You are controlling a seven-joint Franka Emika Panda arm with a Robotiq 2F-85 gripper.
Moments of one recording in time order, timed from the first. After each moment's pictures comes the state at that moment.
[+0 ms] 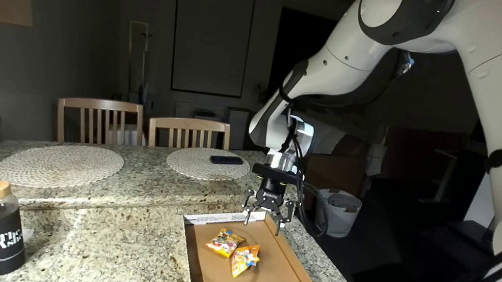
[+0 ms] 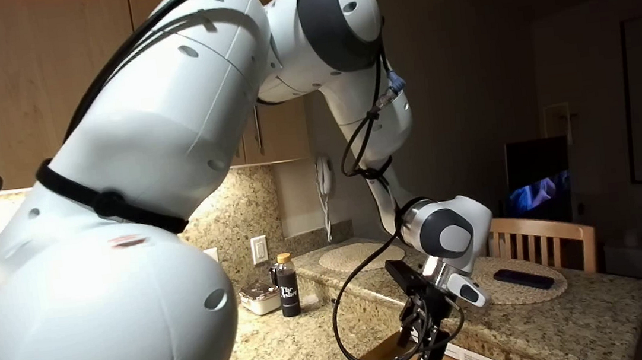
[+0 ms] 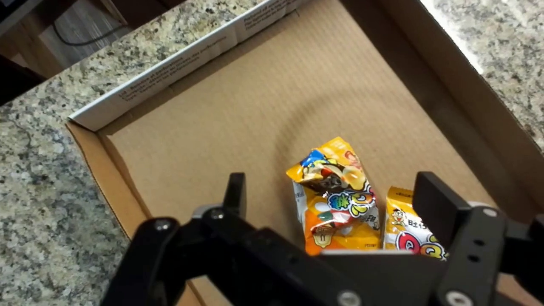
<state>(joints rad) -0.05 0.57 -0.09 -2.03 0.48 2.15 0.36</state>
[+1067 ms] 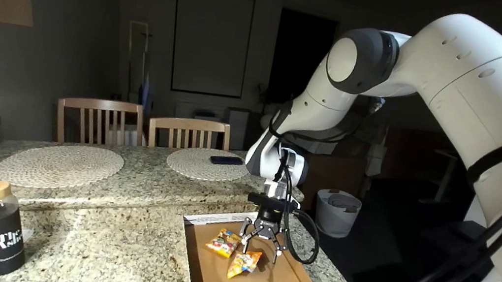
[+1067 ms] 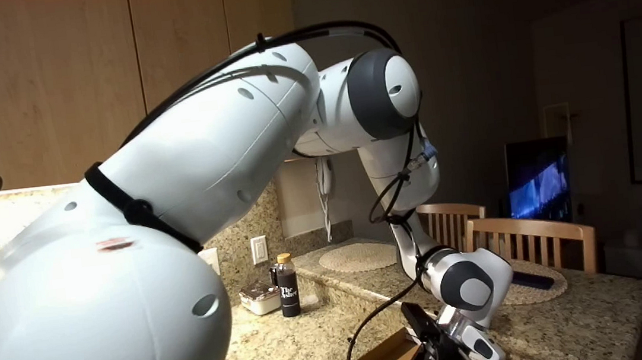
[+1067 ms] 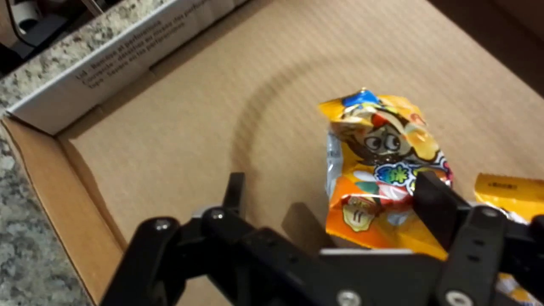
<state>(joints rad) -0.10 0.86 -0.07 -1.83 0.51 2.09 0.39</state>
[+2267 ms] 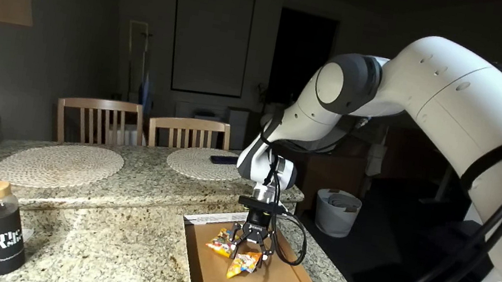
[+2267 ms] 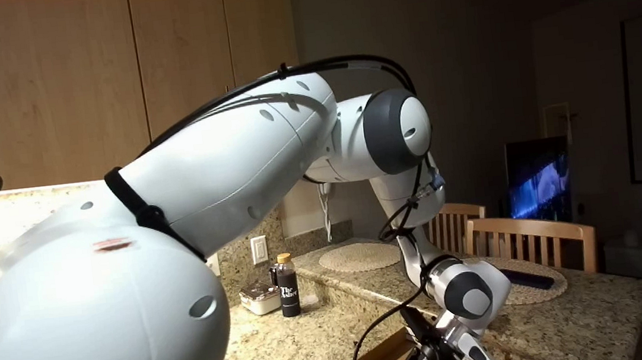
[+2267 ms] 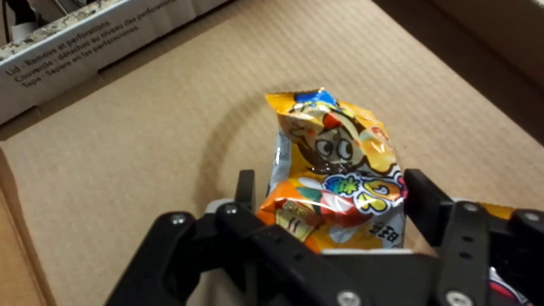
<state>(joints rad) -0.12 1.00 -0.04 -1.64 0.52 1.97 0.38</state>
